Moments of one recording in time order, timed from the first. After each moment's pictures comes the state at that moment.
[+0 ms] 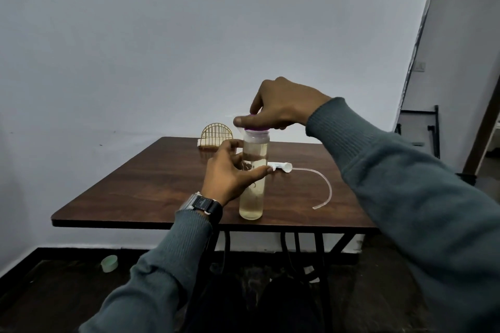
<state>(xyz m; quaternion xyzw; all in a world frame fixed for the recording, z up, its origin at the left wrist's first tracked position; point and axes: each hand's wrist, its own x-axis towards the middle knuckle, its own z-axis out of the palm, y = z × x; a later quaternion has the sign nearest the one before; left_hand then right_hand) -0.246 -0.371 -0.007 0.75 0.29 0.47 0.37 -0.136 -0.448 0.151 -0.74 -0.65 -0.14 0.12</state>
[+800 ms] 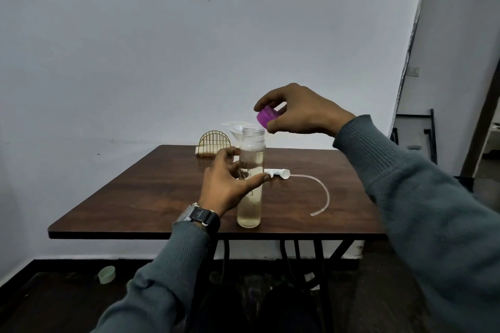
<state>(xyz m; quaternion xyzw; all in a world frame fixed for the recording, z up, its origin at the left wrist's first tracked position) -0.245 -0.371 -0.011 0.74 0.30 0.49 0.35 -0.095 -0.465 0.146 -0.68 -0.67 -0.03 0.30</state>
